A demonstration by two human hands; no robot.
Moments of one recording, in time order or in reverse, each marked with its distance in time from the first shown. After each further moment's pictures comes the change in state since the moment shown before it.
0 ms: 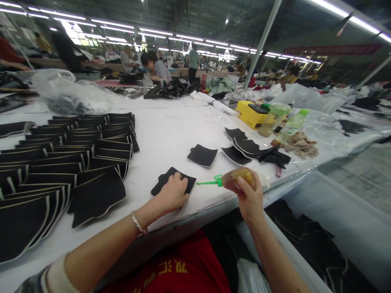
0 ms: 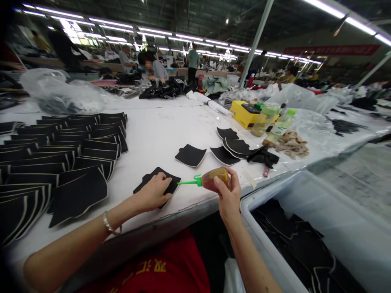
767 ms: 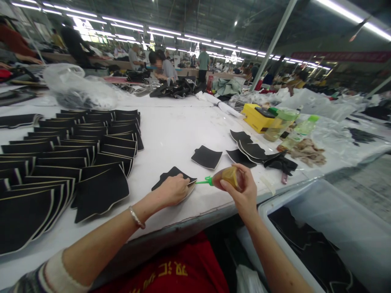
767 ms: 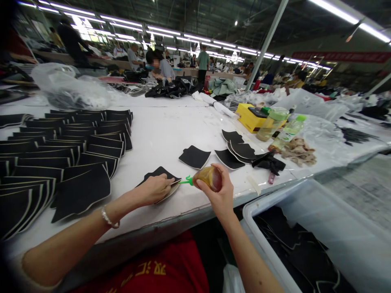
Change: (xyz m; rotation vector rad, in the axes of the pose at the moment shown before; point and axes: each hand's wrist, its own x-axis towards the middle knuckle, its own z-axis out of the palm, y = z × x) left_hand 0.007 -0.013 -0.016 0.106 -0.056 0.109; right_hand 0.010 0.007 0.018 -0.606 -0.265 -0.395
